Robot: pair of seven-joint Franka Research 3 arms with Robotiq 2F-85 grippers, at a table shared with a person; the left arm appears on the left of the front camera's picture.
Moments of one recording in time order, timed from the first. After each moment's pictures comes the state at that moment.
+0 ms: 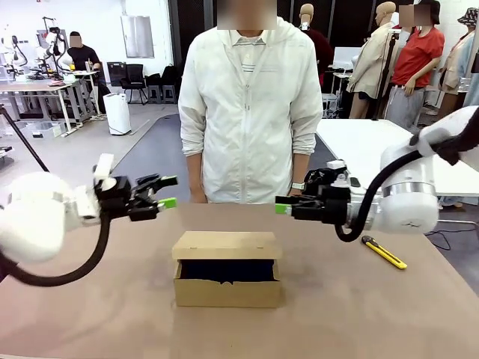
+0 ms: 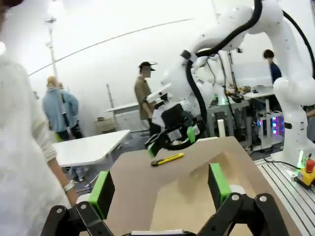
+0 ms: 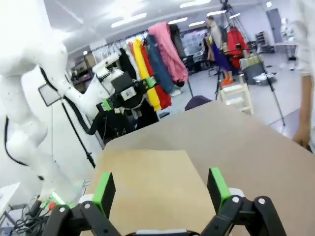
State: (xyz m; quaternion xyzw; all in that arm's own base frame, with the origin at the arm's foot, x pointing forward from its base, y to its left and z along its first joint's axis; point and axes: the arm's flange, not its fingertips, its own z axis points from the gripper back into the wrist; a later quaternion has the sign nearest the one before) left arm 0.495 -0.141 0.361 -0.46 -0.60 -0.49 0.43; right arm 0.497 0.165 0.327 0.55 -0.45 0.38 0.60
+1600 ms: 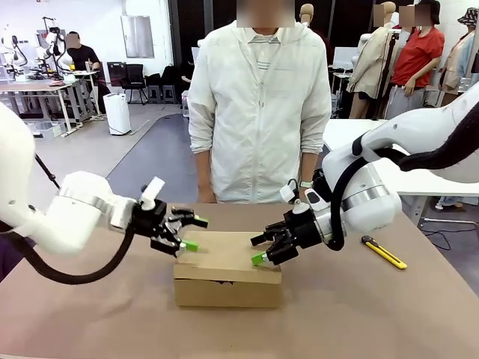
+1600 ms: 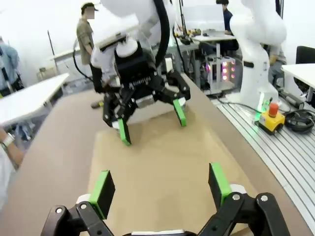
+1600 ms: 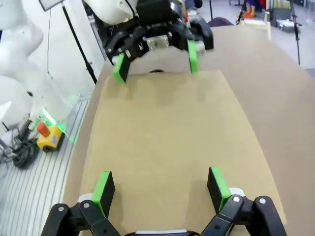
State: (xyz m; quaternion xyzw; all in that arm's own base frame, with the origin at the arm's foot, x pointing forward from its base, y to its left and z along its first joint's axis) left arm 0.502 -0.178 0.310 -0.46 -0.44 -0.61 0.47; right arm 0.476 0.211 0.294 0.45 -0.33 0.53 0.65
